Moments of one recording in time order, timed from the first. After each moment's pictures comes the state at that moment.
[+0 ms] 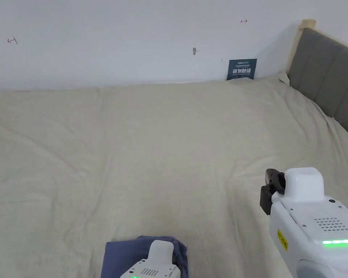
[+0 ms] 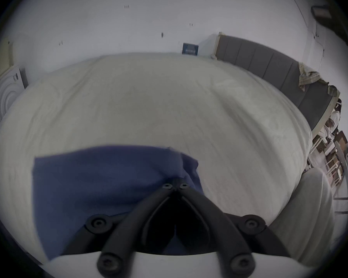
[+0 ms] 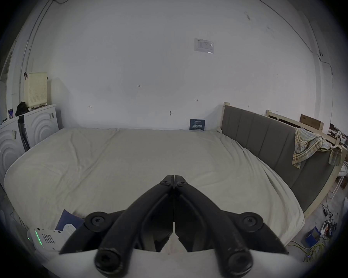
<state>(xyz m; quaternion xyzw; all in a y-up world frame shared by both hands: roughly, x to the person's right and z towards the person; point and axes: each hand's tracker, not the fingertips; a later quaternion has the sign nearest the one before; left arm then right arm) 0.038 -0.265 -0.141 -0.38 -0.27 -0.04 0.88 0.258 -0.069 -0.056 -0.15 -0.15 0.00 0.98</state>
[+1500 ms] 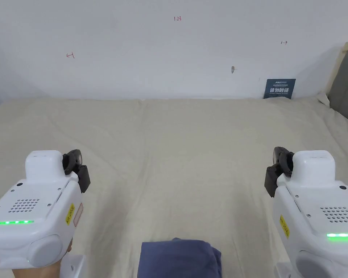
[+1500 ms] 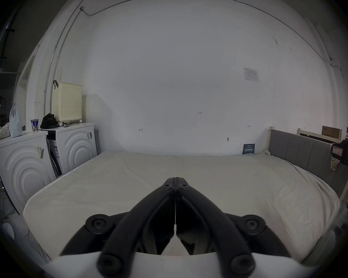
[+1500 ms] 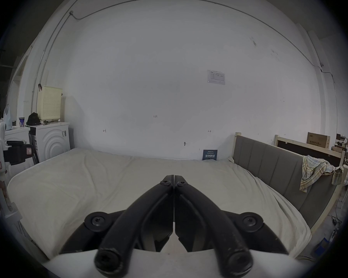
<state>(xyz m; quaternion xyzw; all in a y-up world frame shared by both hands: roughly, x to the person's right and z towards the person) -0.176 -0.031 -0.154 -0.06 -0.07 0.00 1.00 0.185 -0.019 -0.066 -0.05 -0.11 0.02 0.99</state>
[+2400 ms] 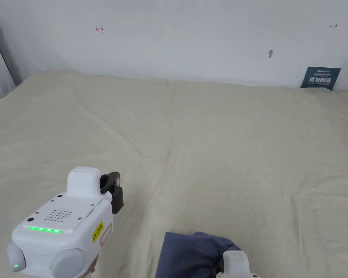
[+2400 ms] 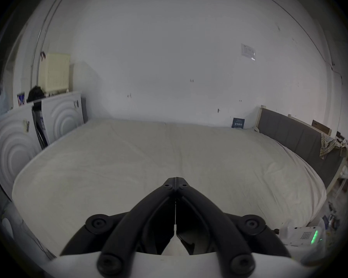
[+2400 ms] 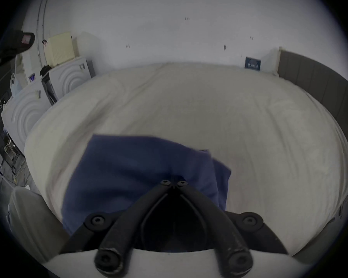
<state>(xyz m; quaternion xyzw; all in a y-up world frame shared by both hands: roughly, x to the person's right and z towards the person) -0.188 -0.094 -0.161 -0.19 -0.12 0.03 0.97 0.093 -0.288 -0.112 -0.36 0.00 -0.03 0.93</state>
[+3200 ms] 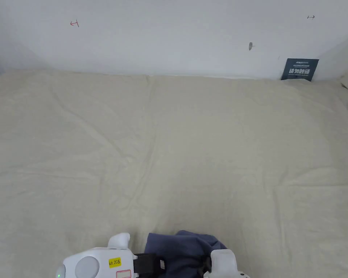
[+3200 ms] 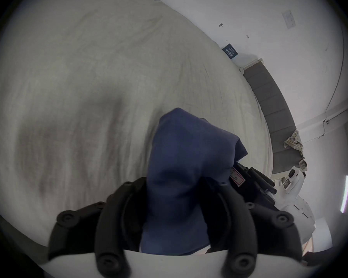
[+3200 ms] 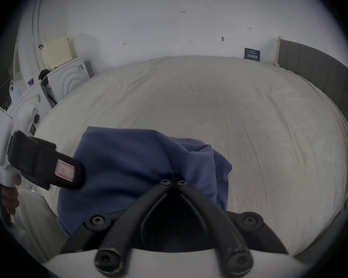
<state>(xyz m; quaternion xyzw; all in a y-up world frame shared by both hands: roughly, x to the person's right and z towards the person) -0.147 -0.269 -0.201 -0.55 -0.26 0.23 0.76 0.107 -0.284 -0.109 -0.36 0.01 -0.07 0.93</state>
